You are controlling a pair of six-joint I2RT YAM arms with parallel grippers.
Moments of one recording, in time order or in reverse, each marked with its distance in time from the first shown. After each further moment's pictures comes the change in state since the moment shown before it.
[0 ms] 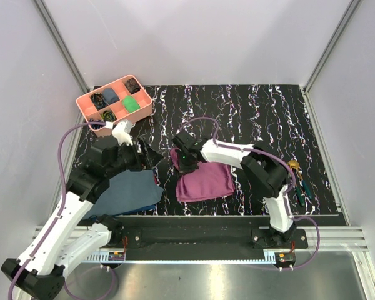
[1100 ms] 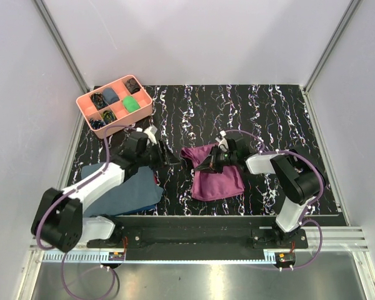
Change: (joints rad) left arm 0.017 0.480 -0.192 0.441 0.178 -0.191; right arm -0.380 -0.306 -0.731 0.858 -0.679 0.328
